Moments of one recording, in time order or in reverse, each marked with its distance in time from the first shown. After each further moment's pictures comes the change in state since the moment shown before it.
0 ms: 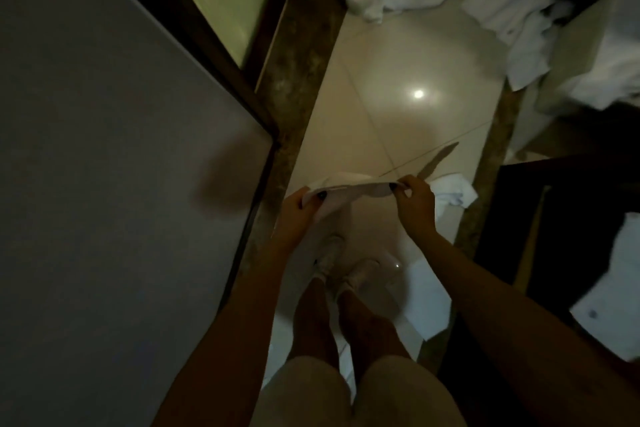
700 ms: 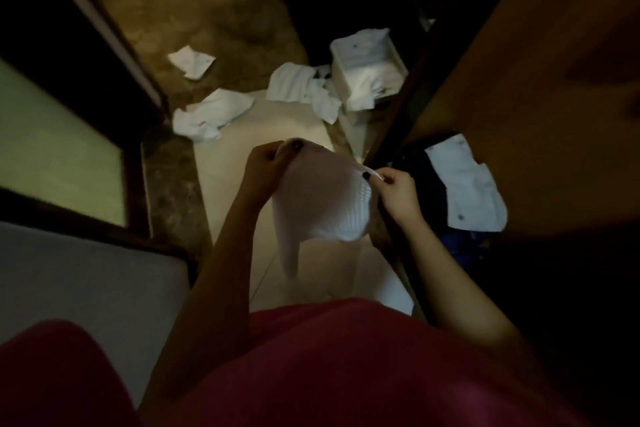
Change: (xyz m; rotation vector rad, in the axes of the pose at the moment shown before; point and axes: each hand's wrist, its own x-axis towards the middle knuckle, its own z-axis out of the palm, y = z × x) left_hand -0.148 0.260 0.135 0.293 -0.328 0.723; right_hand -0.181 0.013 -0.266 0.440 0.492 0.094
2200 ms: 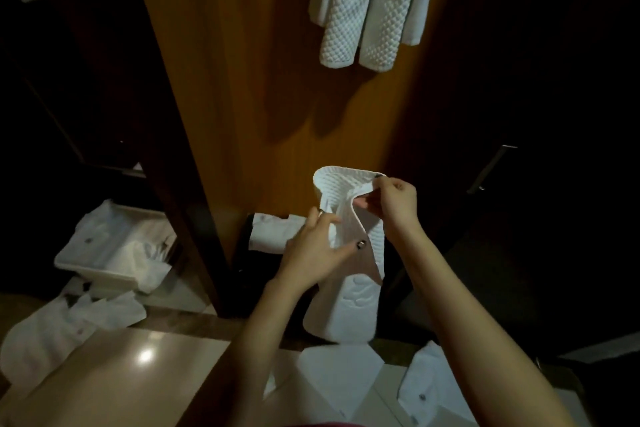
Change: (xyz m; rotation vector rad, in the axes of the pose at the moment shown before) left_hand 0.042 0.180 0.249 0.442 -1.059 0.876; right_hand -0.036 -0.079 -0.214 0.751 1.305 0.216
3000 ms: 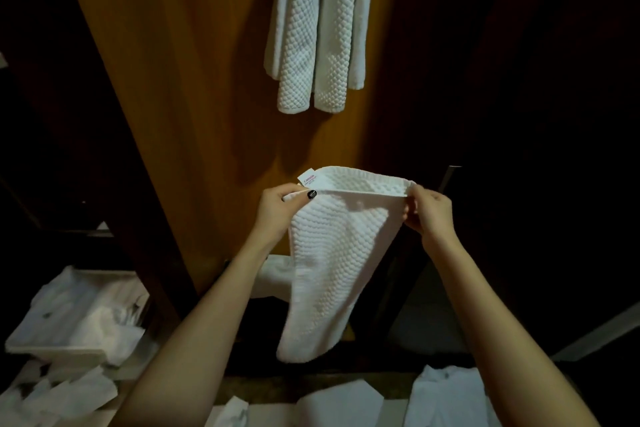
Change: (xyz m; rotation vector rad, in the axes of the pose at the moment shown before) left_hand 0.075 0.042 -0.072 -0.686 0.146 0.190; right_hand 0.010 -0.044 -0.091 -0.054 0.219 -0.182
